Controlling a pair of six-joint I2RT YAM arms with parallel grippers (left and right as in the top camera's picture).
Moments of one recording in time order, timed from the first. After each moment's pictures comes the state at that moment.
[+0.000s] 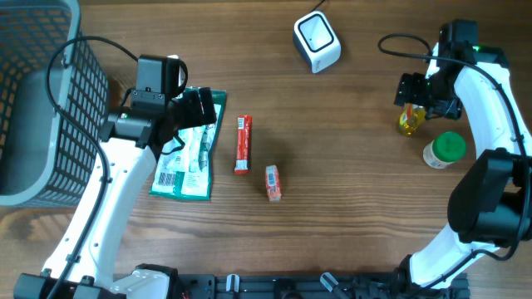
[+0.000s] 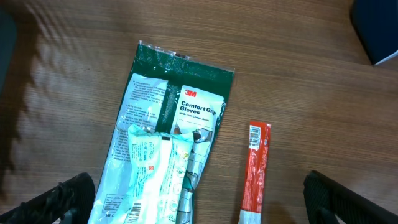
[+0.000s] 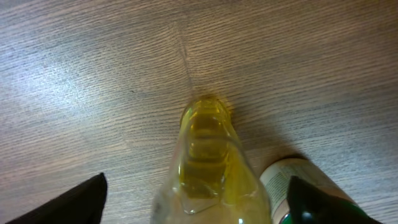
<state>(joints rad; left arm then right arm) -0.18 1.40 1.20 -0.78 -0.07 -0.32 -0.14 1.89 1.54 -1.03 0.02 0.13</state>
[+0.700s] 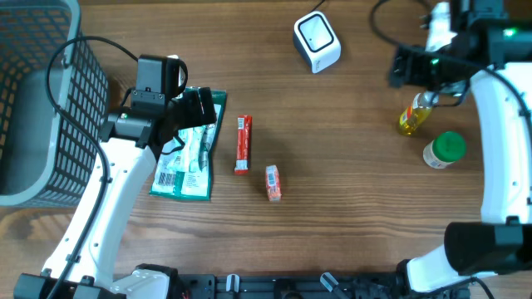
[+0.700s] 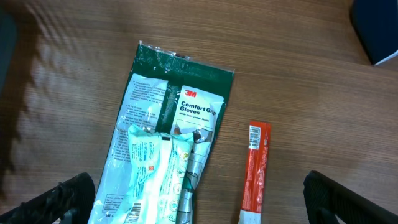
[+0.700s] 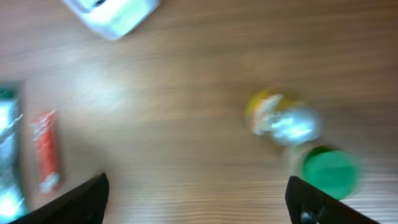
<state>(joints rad) -0.18 1.40 1.20 -0.78 -0.07 -0.32 0.02 1.72 1.90 -1.41 -0.12 0.13</state>
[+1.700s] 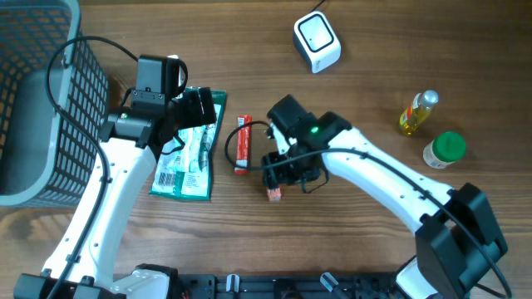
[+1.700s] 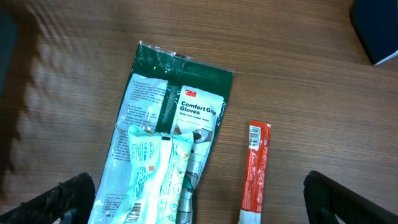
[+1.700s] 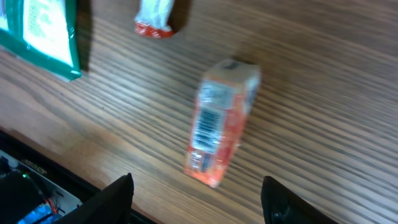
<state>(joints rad) -0.18 1.40 1.20 -0.78 -0.07 -0.32 0.71 1.72 1.22 -0.89 -0.32 0.43</state>
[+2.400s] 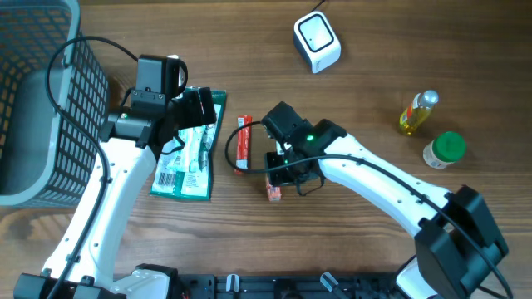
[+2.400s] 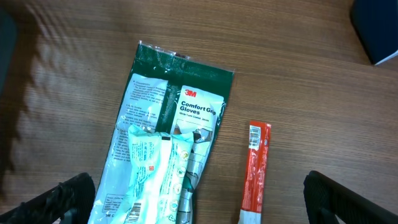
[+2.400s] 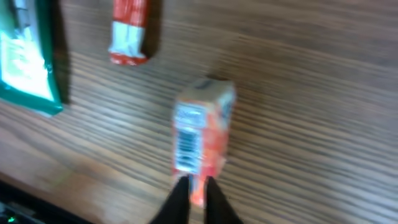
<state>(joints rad) -0.18 1.40 1.20 -0.78 -0.07 -0.32 0.73 1.70 1.19 -0.84 -0.20 0.57</state>
